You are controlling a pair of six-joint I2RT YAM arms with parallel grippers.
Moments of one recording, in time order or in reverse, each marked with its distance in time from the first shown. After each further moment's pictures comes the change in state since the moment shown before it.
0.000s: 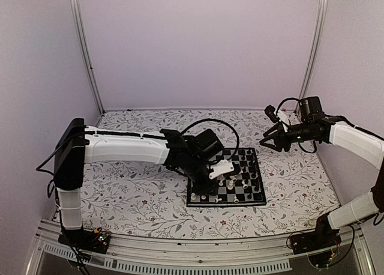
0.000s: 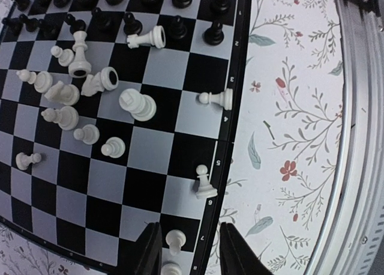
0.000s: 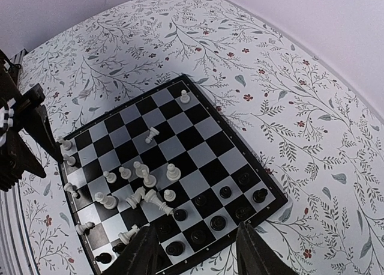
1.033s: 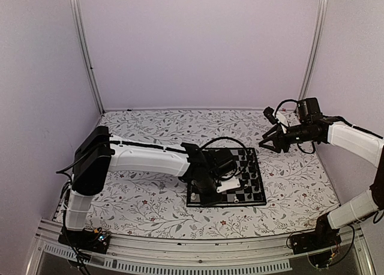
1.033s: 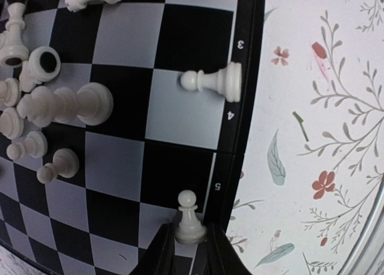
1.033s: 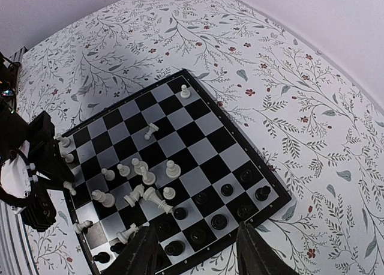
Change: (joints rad) left arm -0.079 0.187 0.118 -0.096 -0.150 0.013; right arm 0.000 0.023 -0.006 0.014 -0.001 -0.004
